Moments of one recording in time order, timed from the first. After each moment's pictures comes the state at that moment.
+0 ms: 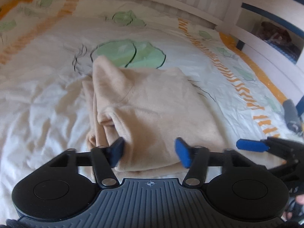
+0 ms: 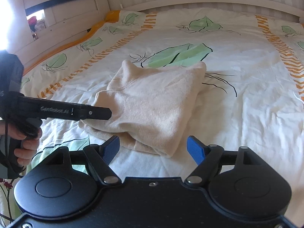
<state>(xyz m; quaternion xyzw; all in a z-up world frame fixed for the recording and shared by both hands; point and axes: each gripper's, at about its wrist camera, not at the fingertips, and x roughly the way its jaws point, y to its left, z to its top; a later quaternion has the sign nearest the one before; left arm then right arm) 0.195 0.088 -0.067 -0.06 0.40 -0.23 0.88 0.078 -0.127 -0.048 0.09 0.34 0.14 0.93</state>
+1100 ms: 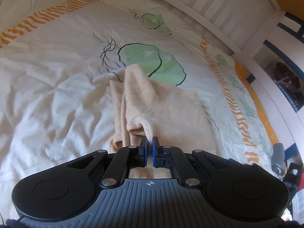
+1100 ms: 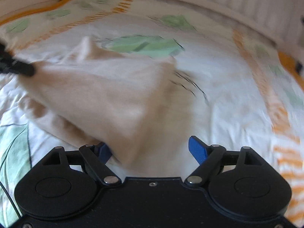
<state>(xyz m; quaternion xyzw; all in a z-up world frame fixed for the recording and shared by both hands) 0.207 0.143 -0.052 -0.18 0.41 -0.19 0.87 0.108 -0.107 -0.070 -0.03 0.38 0.00 0.93</state>
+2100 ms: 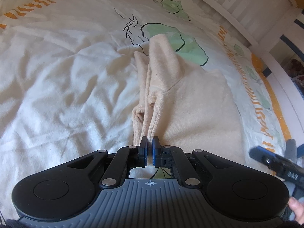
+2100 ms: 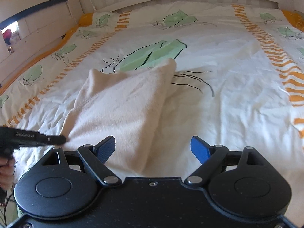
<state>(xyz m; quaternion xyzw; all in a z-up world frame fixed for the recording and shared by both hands) 0.197 0.152 -0.090 -0.18 0.46 -0.15 0.86 0.114 -0.150 -0.052 0.13 0.37 0.08 0.92</state>
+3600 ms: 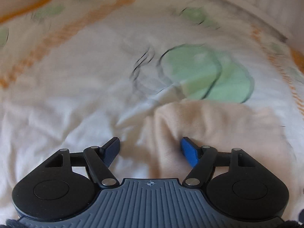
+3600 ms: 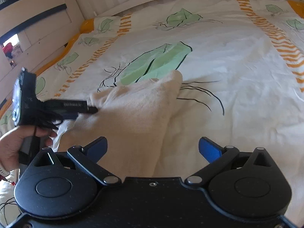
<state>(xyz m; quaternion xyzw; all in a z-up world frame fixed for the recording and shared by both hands) 0.313 0.111 -0.091 -0.06 0.43 -0.02 0.90 0.158 -0.164 -0.052 0.16 0.36 0.11 0.91</state>
